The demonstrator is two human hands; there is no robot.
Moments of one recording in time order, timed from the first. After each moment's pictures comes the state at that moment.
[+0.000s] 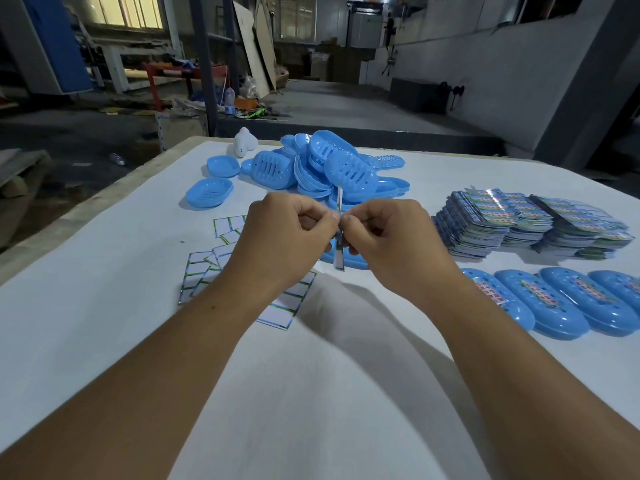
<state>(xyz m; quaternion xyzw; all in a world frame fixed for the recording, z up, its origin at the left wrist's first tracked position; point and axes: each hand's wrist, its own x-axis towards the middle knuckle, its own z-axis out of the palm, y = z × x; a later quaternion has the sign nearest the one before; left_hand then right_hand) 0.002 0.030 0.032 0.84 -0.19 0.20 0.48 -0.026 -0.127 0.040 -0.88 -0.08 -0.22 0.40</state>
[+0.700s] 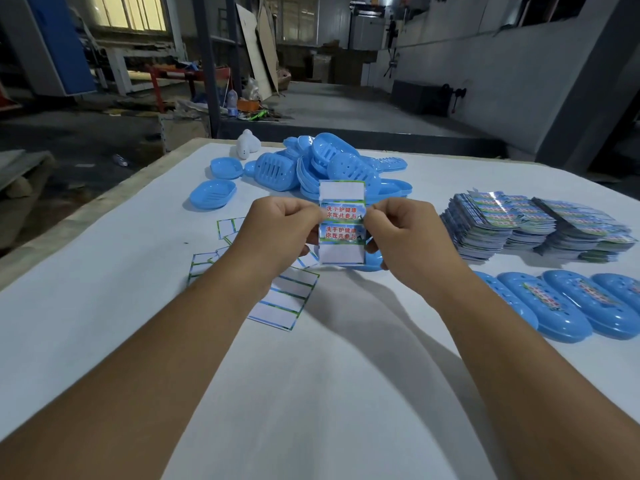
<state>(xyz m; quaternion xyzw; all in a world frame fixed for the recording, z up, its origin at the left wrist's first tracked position) 0.014 0.034 0.035 0.76 -0.07 0.04 0.64 -0.017 -0.136 0.039 -0.86 0.00 -0.19 0.47</state>
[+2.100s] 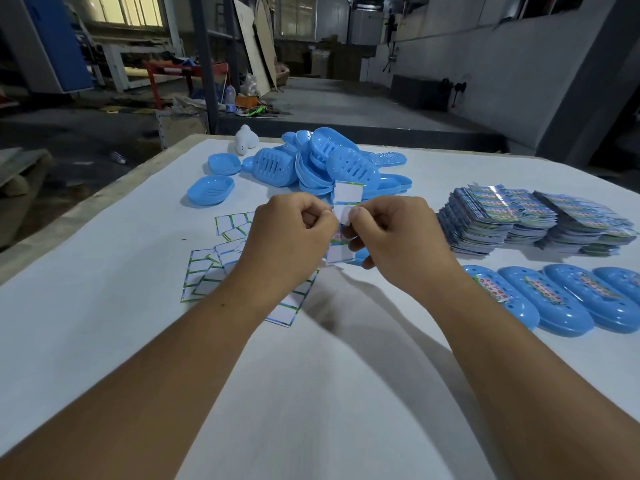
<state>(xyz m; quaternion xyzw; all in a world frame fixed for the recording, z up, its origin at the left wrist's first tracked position) 0.004 0.024 0.029 0.85 -0.14 0.21 0.46 -0.018 -0.129 0.033 -0.87 -0.05 -0.21 0.45</state>
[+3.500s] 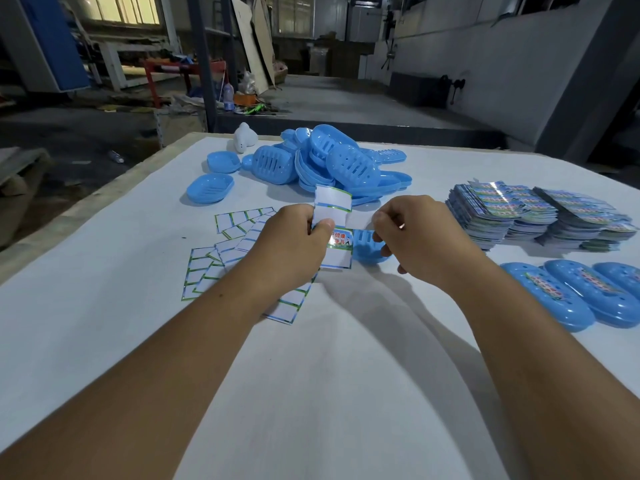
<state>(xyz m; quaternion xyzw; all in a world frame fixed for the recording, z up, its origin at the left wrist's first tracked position) 0.014 0.025 0.017 0.89 -0.13 0.10 0.42 -0.016 -0.154 0.039 -0.94 0.01 -0.15 0.29</state>
